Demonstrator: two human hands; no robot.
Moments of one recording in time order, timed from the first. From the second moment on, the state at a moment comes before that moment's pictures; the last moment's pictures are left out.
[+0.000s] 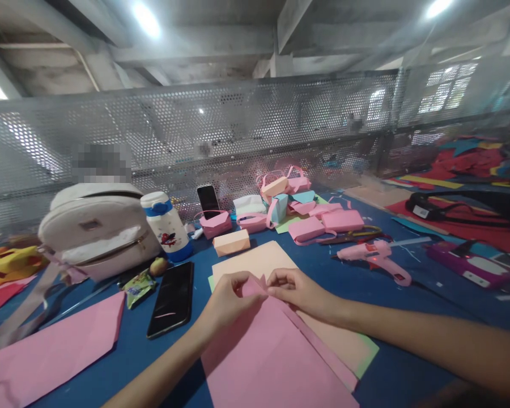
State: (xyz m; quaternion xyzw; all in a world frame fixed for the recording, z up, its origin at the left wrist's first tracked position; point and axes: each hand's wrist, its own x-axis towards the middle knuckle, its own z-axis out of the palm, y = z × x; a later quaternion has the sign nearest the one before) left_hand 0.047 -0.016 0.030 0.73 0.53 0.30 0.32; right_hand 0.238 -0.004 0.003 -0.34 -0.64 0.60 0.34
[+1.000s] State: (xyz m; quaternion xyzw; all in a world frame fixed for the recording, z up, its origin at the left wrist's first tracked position) left_hand 0.039 -0.010 0.024 0.67 0.53 0.26 0.45; right_hand 0.235 -0.003 0.001 -0.30 -0.68 0.53 0.41
